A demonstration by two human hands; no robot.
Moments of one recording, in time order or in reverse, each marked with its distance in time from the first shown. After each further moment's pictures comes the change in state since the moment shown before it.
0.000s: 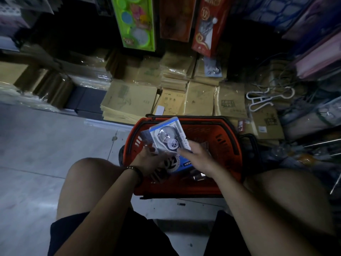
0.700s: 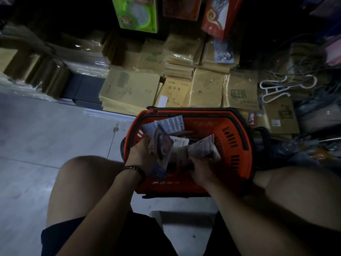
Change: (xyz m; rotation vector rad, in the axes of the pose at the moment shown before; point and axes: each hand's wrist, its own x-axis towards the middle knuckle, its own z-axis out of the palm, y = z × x) left_hand 0.036 -0.020 -0.010 0.419 0.235 0.025; right_hand 0.016 0.128 0.023 -0.784 0.072 0.274
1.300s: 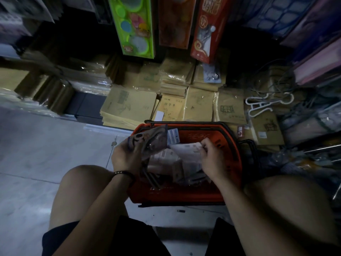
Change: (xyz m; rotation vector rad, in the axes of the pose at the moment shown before) left_hand -0.017 0.006 -0.026 -0.376 0.447 0.006; right_hand -0.033 -0.031 -0.115 0.341 0.514 -0.071
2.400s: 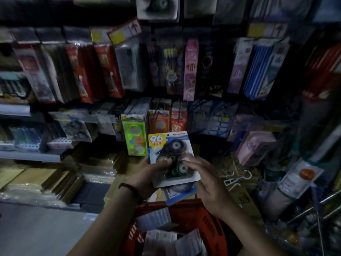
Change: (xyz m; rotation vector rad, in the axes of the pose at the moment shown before) left_hand -0.096 0.256 -0.073 -0.857 -0.700 0.125; right_hand -0.061 -0.178 -0.237 0.230 0.117 -0.814
